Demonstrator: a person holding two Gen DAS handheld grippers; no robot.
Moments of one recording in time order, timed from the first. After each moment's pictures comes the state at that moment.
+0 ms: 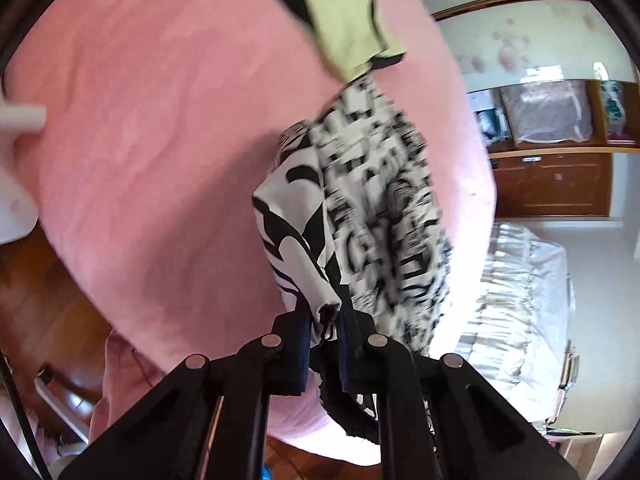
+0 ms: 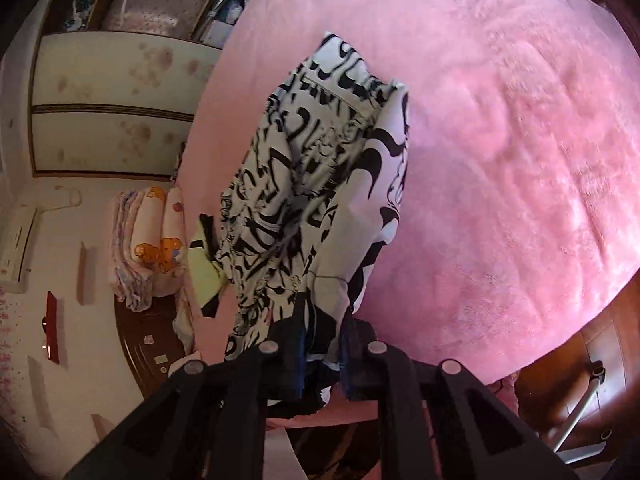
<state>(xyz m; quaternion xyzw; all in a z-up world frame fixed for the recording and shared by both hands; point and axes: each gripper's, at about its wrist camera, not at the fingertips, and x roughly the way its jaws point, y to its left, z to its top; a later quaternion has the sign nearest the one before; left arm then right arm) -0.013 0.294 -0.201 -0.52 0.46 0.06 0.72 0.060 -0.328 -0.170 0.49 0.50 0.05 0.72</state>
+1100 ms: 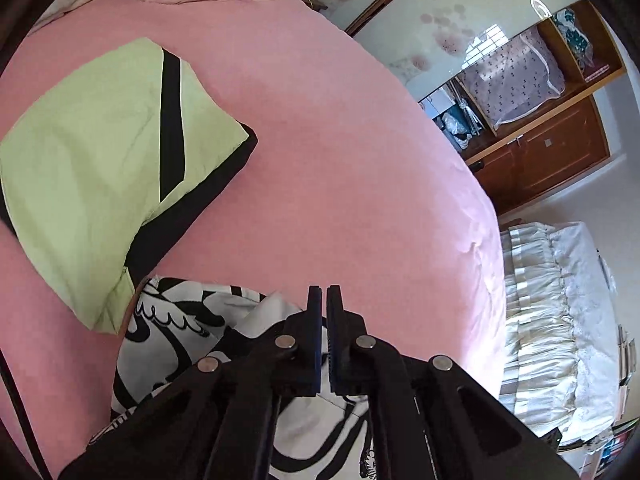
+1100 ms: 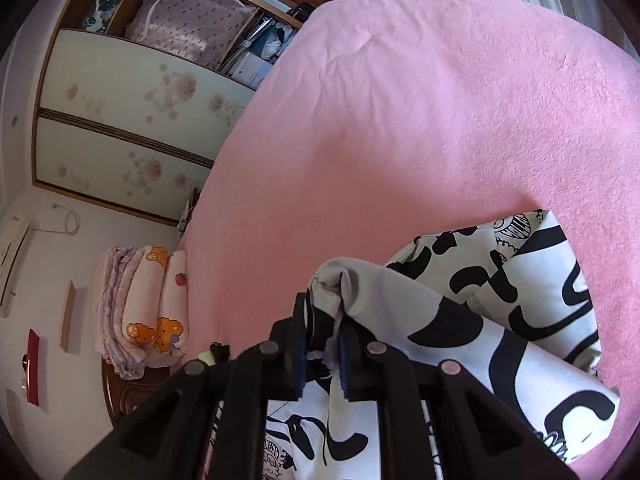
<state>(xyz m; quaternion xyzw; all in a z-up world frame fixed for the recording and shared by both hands) 0.421 0.288 -0.185 -0.36 0.42 0.04 0.83 0.455 -0.325 -0.195 0.44 0.44 0.03 0.79</state>
